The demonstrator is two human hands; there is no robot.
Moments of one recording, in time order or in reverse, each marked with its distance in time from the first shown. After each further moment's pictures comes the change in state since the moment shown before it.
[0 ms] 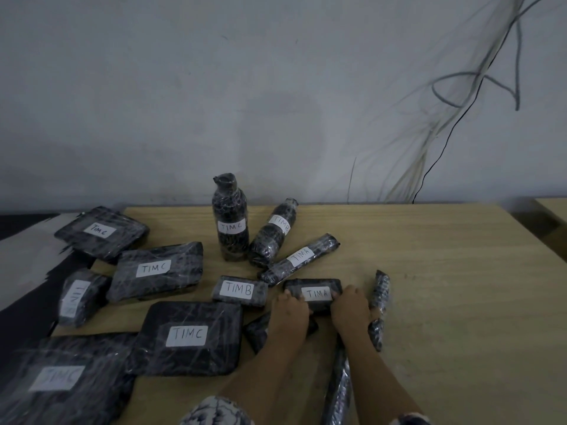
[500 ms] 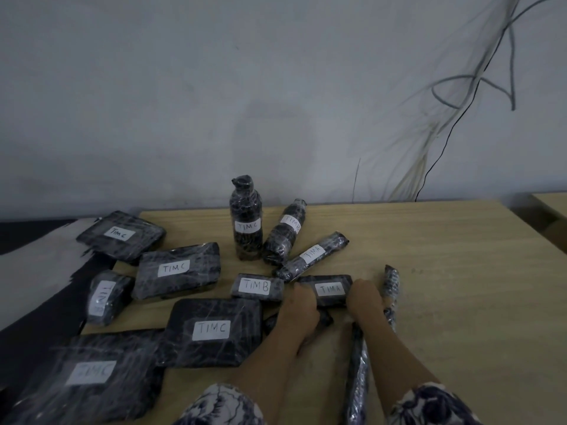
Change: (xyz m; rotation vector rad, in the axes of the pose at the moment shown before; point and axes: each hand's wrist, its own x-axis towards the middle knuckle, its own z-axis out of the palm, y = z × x) left_hand -0.020 -0.017 -0.027 -0.451 0.052 0.015; right_hand -0.009 -0.010 -0.024 -0.263 -0.118 -0.093
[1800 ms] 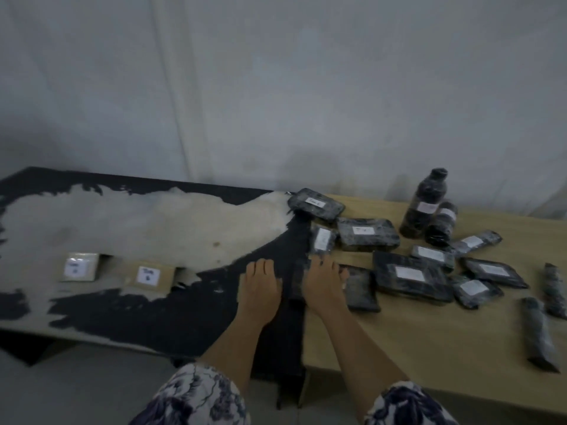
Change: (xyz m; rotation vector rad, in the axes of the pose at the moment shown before) left_hand -0.285 -0.384 -0.142 0.200 0.521 -0.149; right_hand -0.364 -0.343 0.091 0.021 0.223 -0.548
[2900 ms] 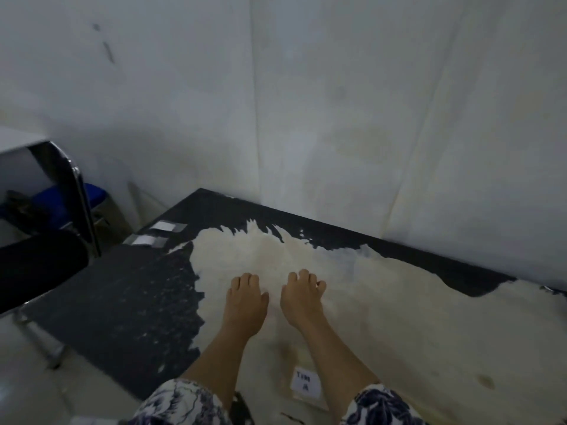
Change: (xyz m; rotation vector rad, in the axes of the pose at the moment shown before) left_hand 0.130 -0.577 -0.156 0.126 -0.003 -0.377; right_hand 0.152 -0.612 0.131 0.076 -0.145 -0.382
